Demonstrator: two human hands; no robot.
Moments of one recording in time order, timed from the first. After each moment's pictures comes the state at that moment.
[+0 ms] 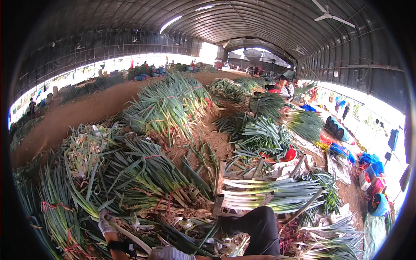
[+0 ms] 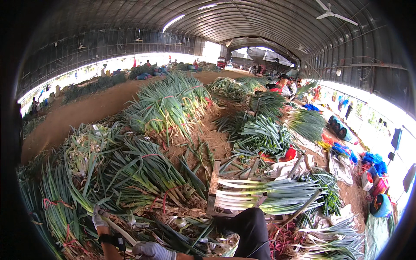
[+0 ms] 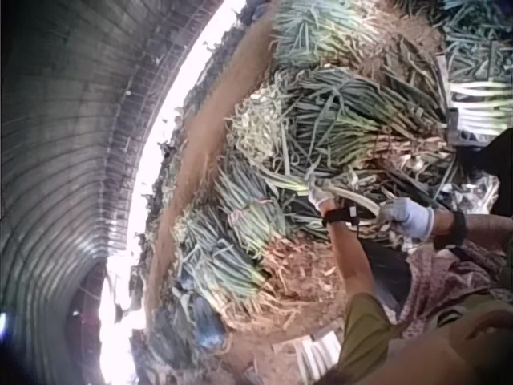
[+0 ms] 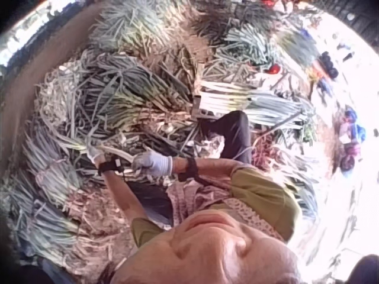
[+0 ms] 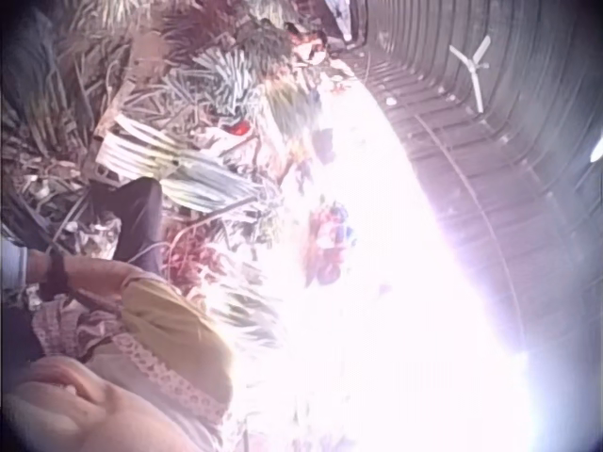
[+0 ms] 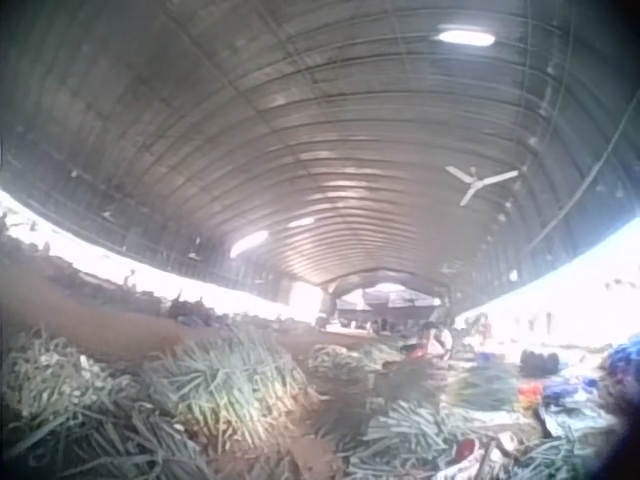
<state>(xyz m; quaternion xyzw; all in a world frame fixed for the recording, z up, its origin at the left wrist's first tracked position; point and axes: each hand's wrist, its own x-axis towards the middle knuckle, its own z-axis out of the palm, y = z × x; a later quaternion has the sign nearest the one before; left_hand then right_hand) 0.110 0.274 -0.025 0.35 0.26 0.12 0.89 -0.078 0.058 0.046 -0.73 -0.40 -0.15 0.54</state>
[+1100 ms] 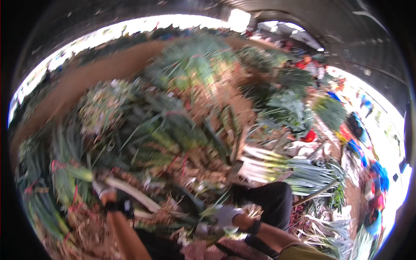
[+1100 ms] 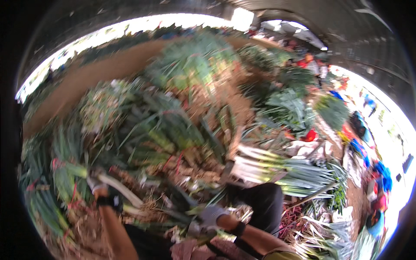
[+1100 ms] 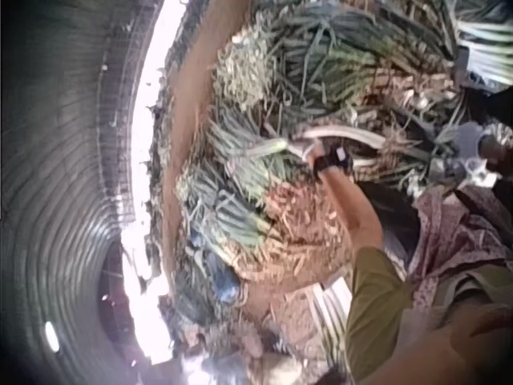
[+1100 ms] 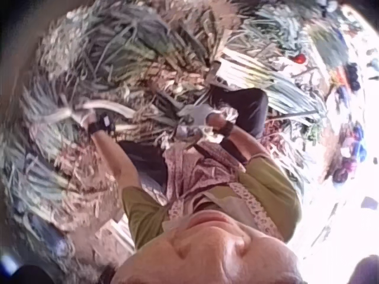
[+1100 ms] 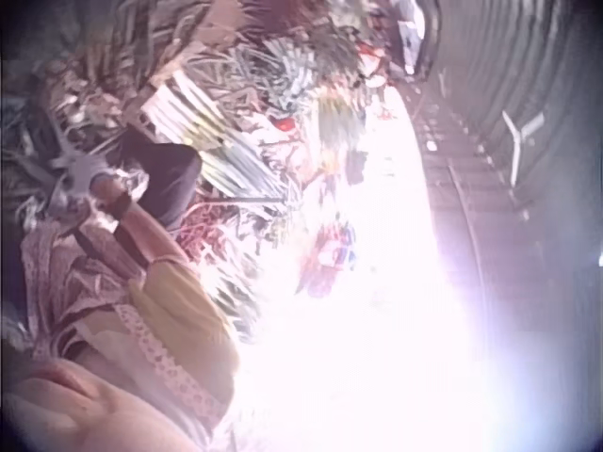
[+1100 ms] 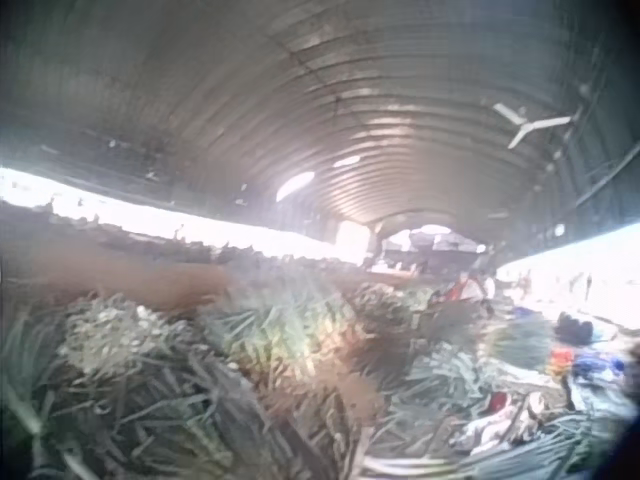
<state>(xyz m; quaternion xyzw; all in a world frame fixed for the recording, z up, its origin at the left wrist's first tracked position) 0.103 0.357 -0.050 0.10 -0.04 0.11 0.99 -0.086 -0.058 -0.022 -0.93 -0.23 0.20 0.19</state>
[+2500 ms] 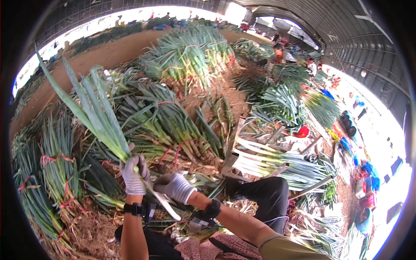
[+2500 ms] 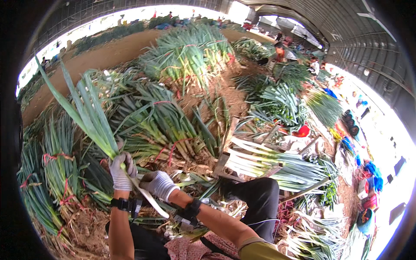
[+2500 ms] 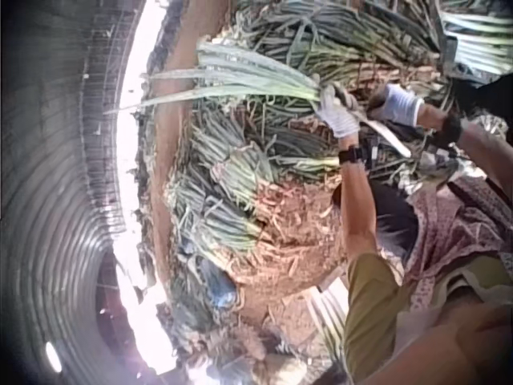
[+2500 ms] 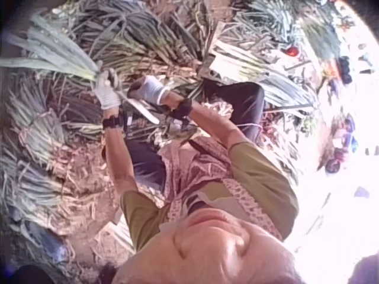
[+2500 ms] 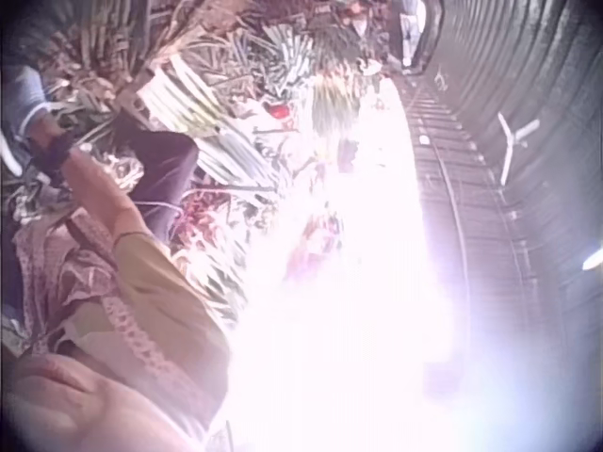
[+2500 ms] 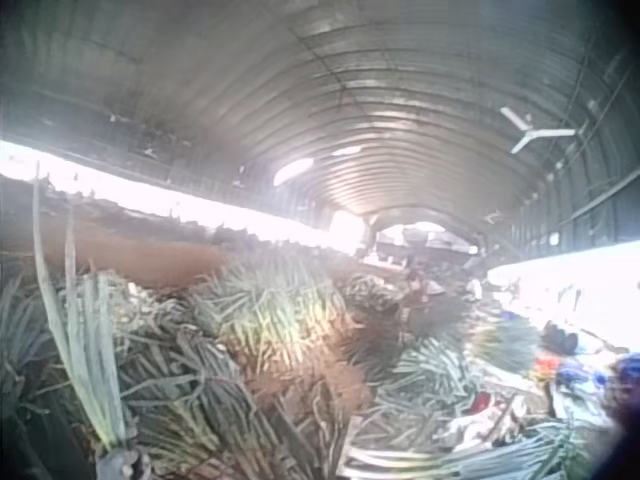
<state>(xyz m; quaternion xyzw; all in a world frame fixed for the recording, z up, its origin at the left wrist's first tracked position) 0.065 0.191 0.015 0.38 -0.03 0.03 0.93 0.012 0.048 0.010 -0.82 -0.09 0.10 0.55</state>
